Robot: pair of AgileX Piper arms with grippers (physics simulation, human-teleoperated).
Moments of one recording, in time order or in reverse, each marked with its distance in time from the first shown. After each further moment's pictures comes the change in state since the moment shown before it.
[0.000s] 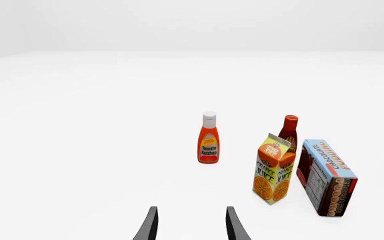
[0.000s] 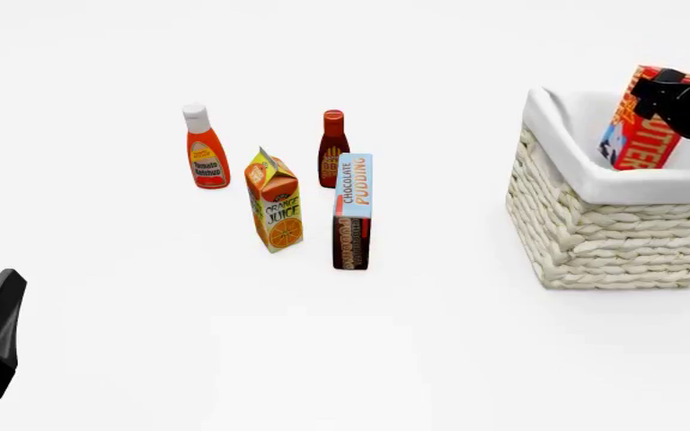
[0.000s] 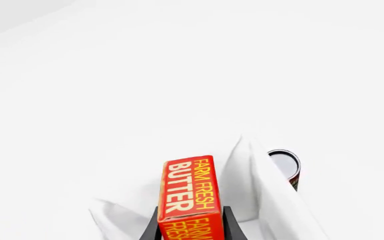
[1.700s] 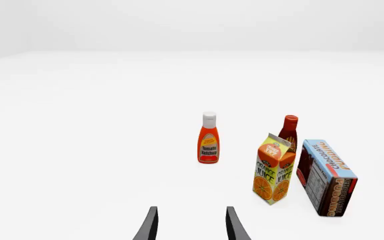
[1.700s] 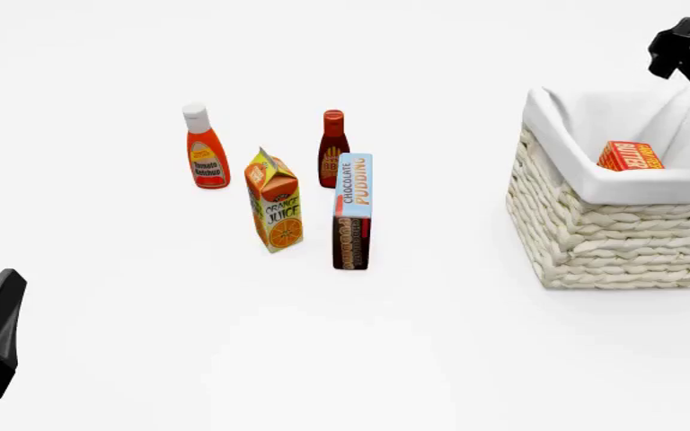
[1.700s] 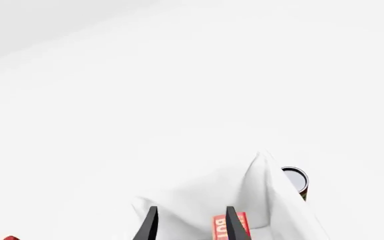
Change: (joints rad) left arm 0.000 0.000 0.000 0.000 0.000; right arm 0.045 -0.193 -0.008 0.120 -0.016
